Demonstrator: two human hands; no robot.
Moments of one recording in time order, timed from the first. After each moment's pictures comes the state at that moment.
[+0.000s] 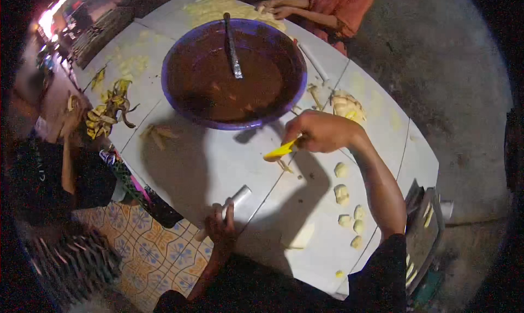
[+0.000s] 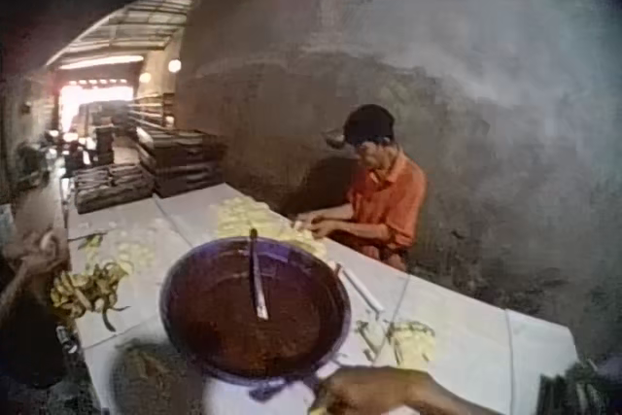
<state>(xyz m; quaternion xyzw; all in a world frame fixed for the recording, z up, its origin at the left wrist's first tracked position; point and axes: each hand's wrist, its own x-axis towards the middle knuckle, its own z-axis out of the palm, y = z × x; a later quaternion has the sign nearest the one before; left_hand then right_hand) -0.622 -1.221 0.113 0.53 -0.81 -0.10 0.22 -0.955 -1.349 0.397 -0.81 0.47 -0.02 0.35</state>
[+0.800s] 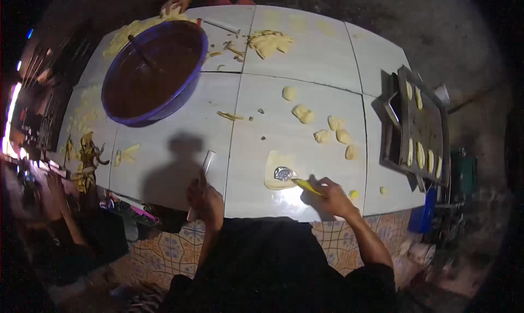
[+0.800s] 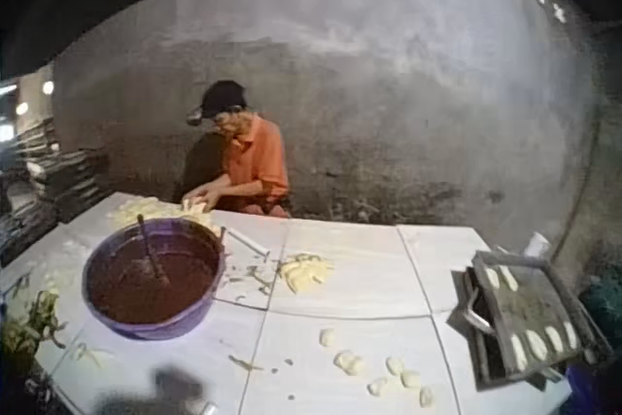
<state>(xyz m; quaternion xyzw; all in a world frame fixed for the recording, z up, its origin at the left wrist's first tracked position) -0.626 -1.226 0.140 0.43 -0.88 0.05 0.20 -0.841 -0.924 0.211 -0.40 0.83 -0.30 0.24</state>
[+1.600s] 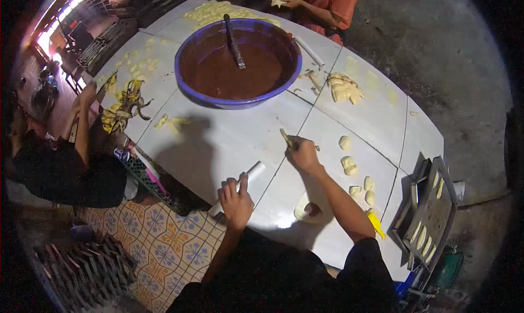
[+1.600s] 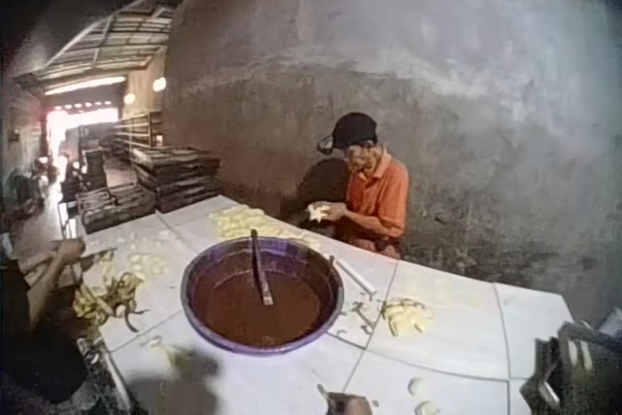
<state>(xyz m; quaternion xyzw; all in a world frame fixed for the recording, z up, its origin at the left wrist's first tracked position) -0.630 -1.226 0.153 0.47 -0.86 -0.01 0.21 -0.897 -1.235 0.186 -0.51 0.79 -0.32 0.14</state>
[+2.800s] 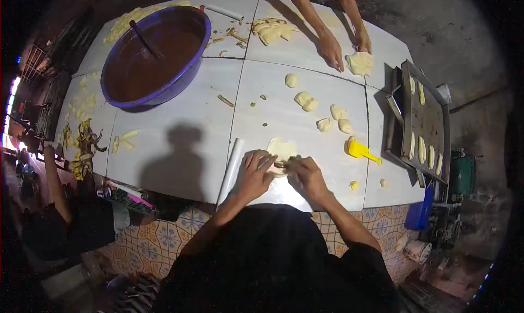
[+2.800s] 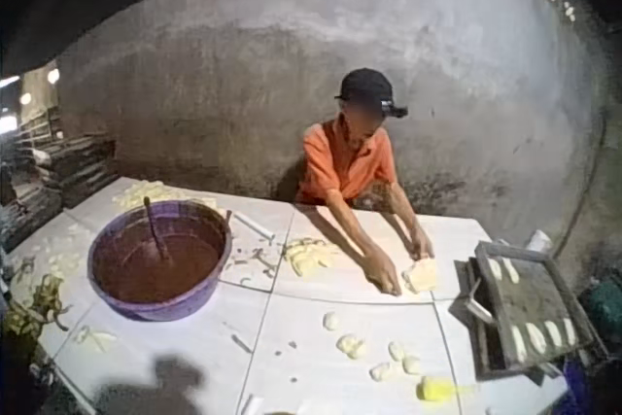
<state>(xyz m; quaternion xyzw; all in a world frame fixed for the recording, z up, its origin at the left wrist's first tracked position) -0.704 -1.175 0.154 0.06 -0.90 -0.39 0.20 -0.819 -0.995 0.179 -0.48 0.78 -0.40 0.04</state>
